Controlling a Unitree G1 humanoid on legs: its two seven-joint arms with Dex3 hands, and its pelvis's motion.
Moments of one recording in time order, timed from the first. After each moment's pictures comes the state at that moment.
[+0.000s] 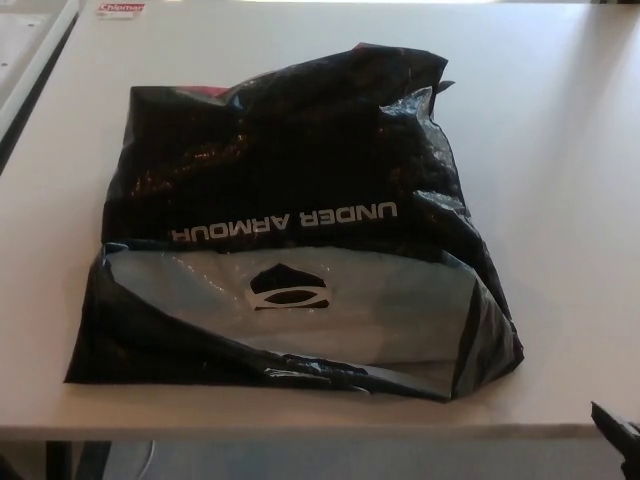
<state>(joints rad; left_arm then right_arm) 0.42 0.41 0.42 0.64 0.23 -0.93 0.35 0.57 -0.33 0.01 -0.10 -0.68 -0.47 -0.47</state>
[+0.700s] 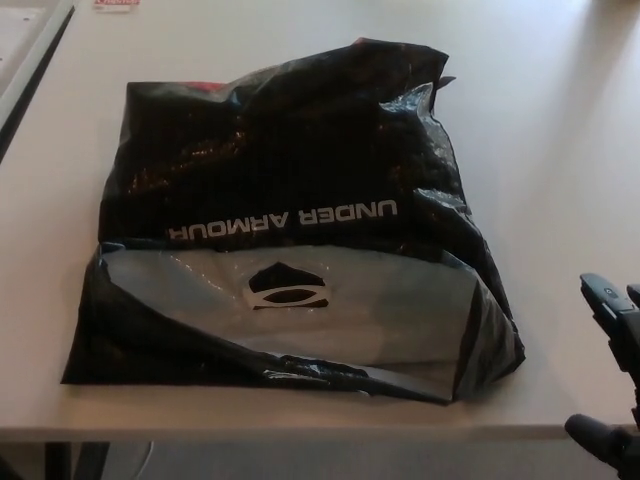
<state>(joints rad) 0.20 0.61 0.46 0.79 0.33 -1.10 0.47 0.19 -0.50 0.04 0.08 -0.94 -0.40 -0.63</state>
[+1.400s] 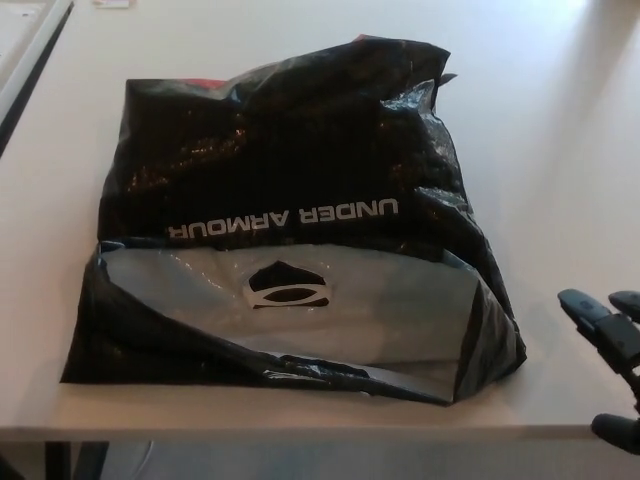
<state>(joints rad) 0.12 0.70 0.18 0.97 0.39 -1.11 0.42 -0.01 -0.75 0.26 0.38 -0.99 -0.49 -0.72</state>
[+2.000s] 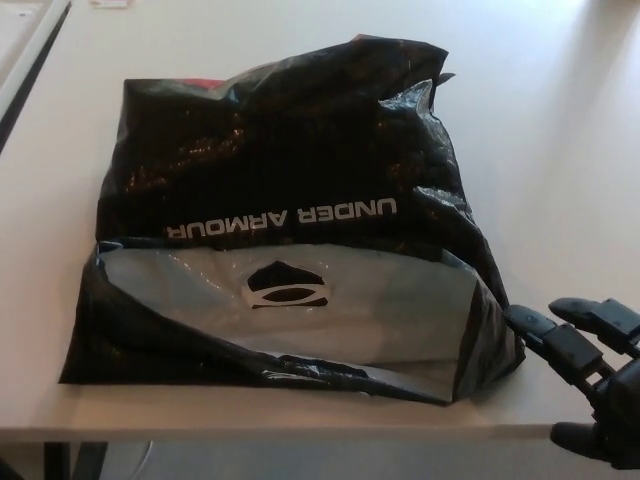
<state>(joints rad) 0.14 0.72 0.15 0.91 0.25 -1.10 0.22 -0.11 -0.75 0.37 0.40 -0.99 -0.56 -0.73</state>
